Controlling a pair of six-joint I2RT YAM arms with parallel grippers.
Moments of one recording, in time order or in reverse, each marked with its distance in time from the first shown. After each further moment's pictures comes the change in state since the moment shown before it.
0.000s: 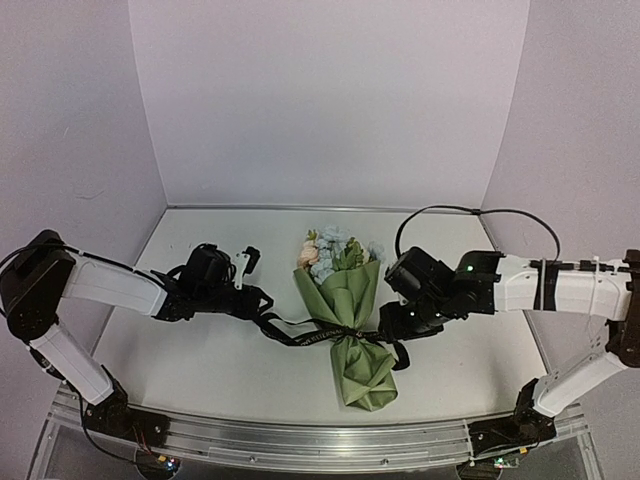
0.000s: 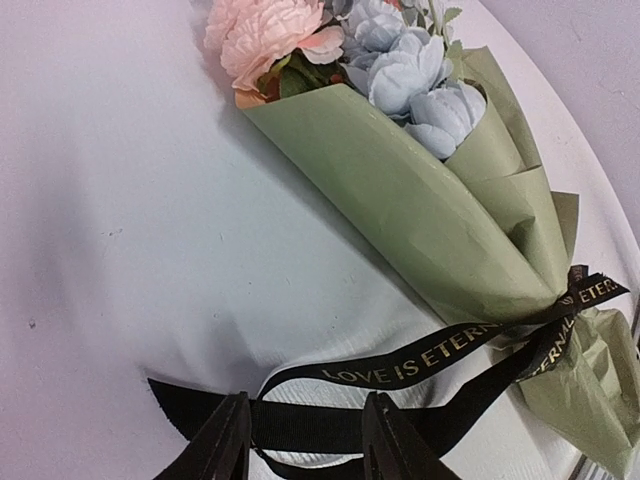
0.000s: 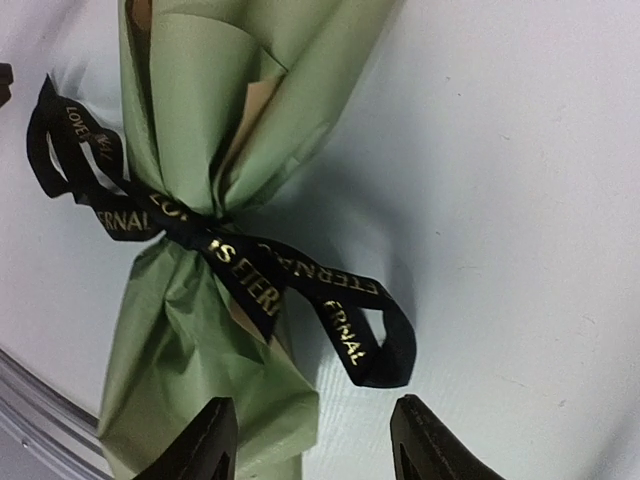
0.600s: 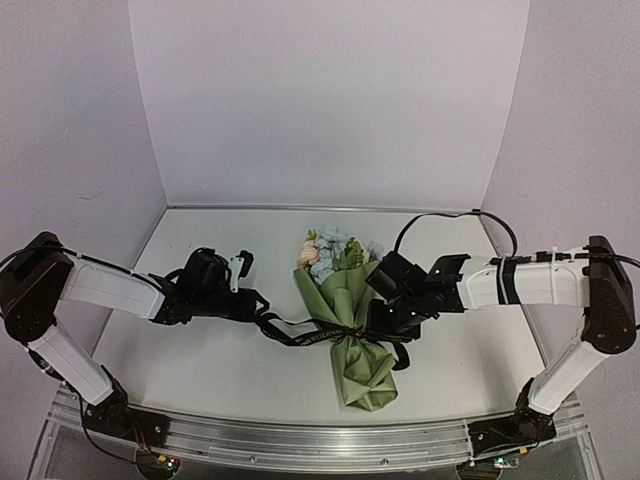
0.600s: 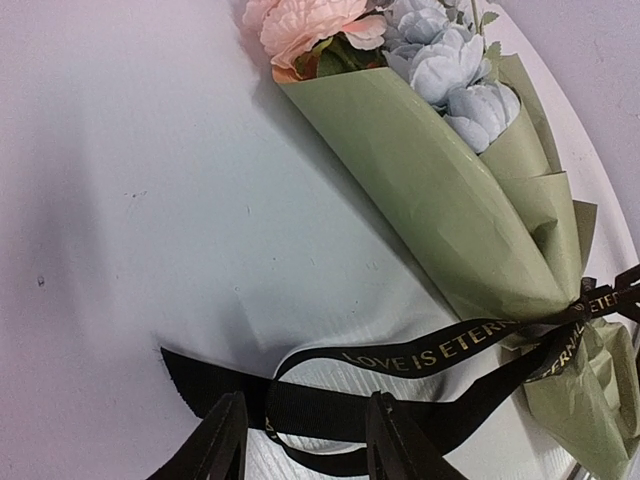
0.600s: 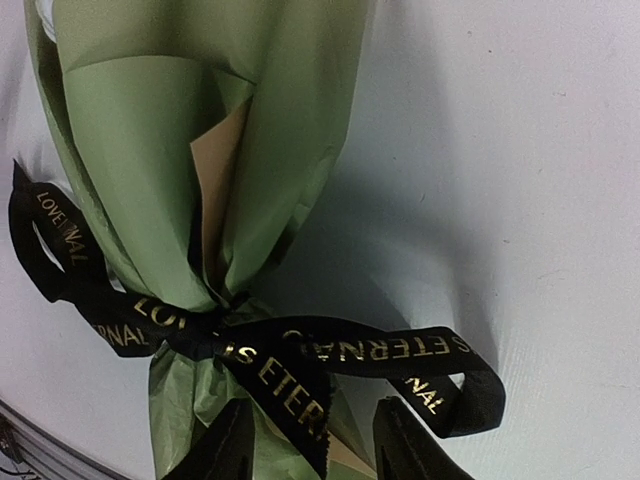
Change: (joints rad) left arm 0.000 -0.017 -0.031 -0.008 -0.035 -0.081; right arm -0.044 0.185 0.025 0.144 -0.063 0.247
